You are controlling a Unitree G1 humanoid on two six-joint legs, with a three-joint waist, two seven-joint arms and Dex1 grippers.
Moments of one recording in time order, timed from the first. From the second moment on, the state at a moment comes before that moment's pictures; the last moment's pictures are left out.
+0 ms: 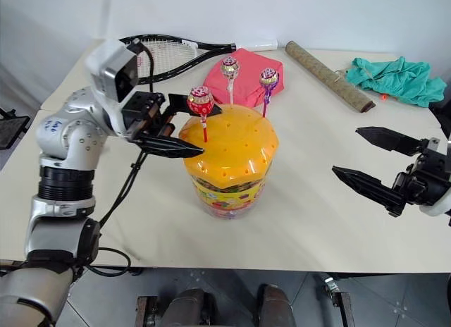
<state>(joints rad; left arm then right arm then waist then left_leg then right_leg) -1.02 0.48 0.01 0.14 -0.66 0.57 -1.45 0.00 -0.93 -0.74 -0.48 0.97 0.59 0.99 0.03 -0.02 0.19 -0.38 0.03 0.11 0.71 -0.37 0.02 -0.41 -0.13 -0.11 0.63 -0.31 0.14</state>
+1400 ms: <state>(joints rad) -1.13 0.74 -0.09 0.53 -0.17 1.07 -0.59 -0.08 -1.02 -0.81 -0.50 1.33 0.74 0.95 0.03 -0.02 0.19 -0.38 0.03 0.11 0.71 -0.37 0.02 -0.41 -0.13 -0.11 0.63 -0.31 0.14</state>
